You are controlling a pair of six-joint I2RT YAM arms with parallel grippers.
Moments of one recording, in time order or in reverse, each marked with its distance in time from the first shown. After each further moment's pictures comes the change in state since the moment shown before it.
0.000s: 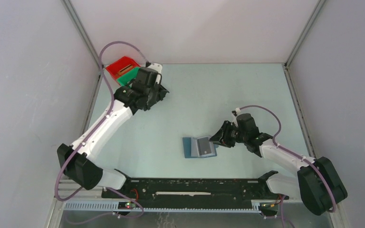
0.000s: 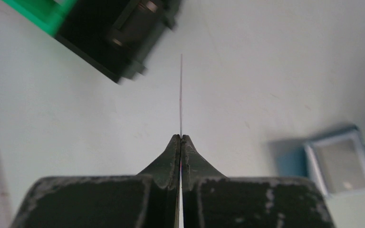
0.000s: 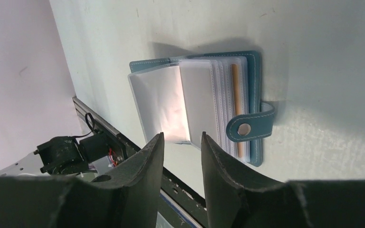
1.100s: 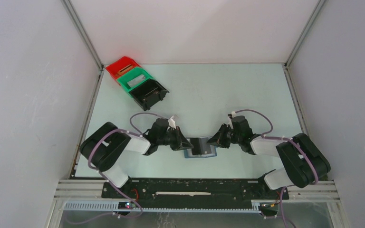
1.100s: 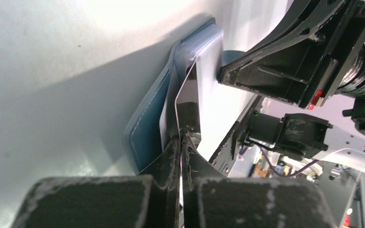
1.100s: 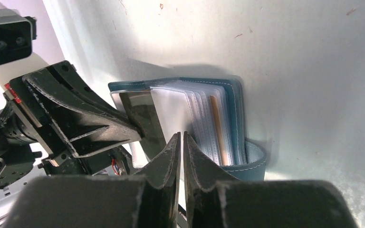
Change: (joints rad) left arm -0.137 0.279 -0.924 1.355 0.872 -0.919; right arm -0.003 0.278 -0.053 0.309 -0.039 0.079
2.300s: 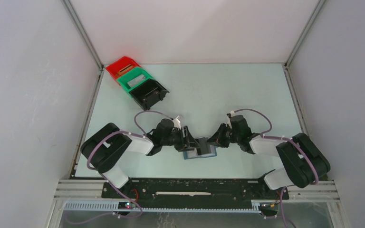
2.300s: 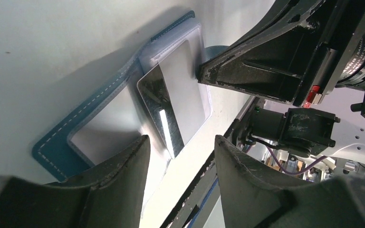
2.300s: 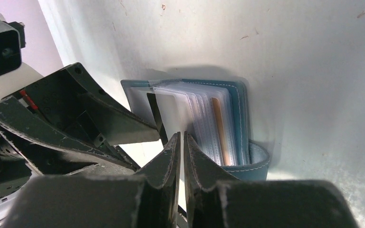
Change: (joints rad) left arm -0.079 -0.029 0.043 -0.051 -0.052 0.031; right arm 0.020 0.003 0.022 -0.025 0.022 -0.003
